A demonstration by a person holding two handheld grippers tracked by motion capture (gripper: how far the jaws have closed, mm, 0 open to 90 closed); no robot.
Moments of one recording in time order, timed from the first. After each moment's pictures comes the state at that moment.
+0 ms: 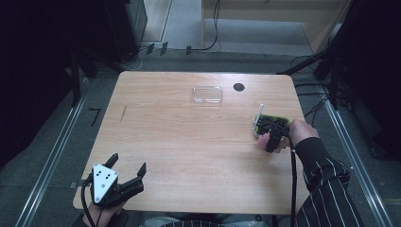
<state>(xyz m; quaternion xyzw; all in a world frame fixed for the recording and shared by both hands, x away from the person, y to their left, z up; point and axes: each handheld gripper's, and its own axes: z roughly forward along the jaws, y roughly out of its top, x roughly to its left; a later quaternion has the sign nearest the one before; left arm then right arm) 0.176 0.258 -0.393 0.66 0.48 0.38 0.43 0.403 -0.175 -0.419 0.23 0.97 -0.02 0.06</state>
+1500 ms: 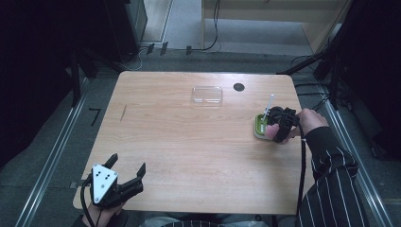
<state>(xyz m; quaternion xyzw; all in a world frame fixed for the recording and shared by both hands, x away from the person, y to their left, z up) 0.175 0.259 -0.393 0.66 0.48 0.38 0.43 0.431 -0.205 -0.408 0.20 0.98 -0.01 0.07</state>
